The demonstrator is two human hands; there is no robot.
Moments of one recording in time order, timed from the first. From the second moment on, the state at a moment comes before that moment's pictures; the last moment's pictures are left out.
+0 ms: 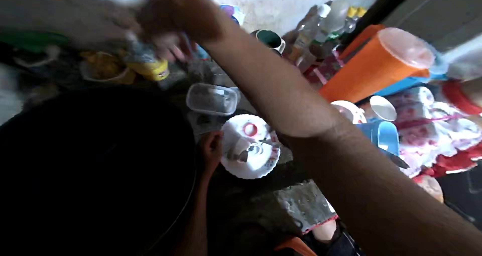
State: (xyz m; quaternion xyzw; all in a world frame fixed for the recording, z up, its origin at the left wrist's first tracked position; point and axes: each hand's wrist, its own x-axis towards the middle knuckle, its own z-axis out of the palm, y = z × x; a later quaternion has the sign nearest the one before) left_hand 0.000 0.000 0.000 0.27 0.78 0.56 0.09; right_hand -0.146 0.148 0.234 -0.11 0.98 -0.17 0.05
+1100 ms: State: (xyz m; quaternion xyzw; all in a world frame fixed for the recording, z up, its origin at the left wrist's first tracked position) left_hand 0.003 0.017 0.046 0.22 0.83 0.49 0.16; right_hand -0.044 0.185 0.134 0.17 0.97 -0.19 -0.02
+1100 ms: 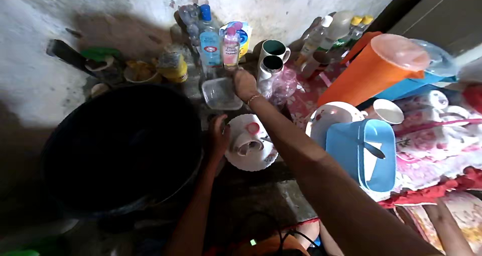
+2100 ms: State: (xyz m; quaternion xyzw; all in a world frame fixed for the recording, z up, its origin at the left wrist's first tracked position) left_hand -0.034 0.088 0.094 0.19 0.89 0.34 0.22; right_hand 0.142 0.181 0.023 0.17 0.88 -0.42 -0.16
